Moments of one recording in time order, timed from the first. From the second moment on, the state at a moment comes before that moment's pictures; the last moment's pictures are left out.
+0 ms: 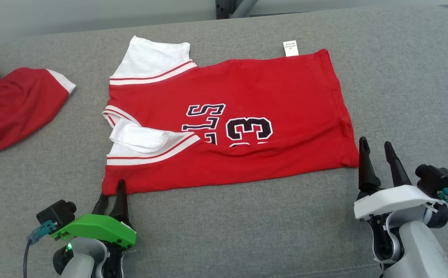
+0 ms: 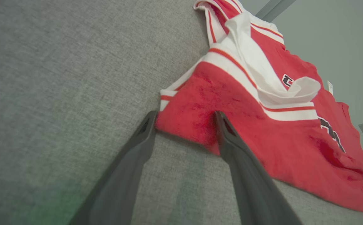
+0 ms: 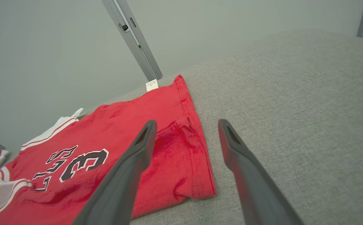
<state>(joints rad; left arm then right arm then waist) -0.27 0.11 -0.19 0.61 -0.85 -0.07 -0.15 -0.23 -0.05 -0.04 0.36 0.42 0.13 -0.26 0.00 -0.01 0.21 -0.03</state>
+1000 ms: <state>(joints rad) -0.24 0.10 -0.23 0.45 -0.80 -0.10 -0.24 -0.44 -0.05 -0.01 0.79 0.44 0.13 -0.21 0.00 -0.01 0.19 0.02</state>
